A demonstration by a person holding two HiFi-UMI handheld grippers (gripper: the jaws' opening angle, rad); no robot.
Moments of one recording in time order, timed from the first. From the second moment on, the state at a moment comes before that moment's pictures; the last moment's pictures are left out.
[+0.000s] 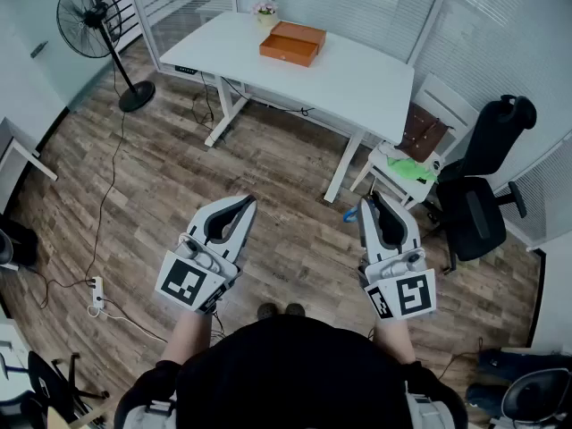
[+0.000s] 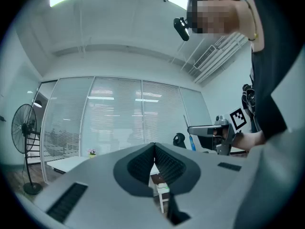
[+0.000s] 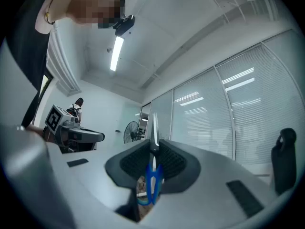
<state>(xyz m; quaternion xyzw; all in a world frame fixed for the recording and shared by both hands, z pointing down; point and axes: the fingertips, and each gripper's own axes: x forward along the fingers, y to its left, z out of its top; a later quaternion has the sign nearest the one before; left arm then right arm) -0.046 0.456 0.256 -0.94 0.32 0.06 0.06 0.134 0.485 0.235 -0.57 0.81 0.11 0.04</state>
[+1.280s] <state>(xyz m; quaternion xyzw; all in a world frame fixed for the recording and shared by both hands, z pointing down) -0.089 0.467 0.268 -0.95 0.31 0.05 0.06 0.097 0.498 0.239 -0.59 0.80 0.10 0.06</state>
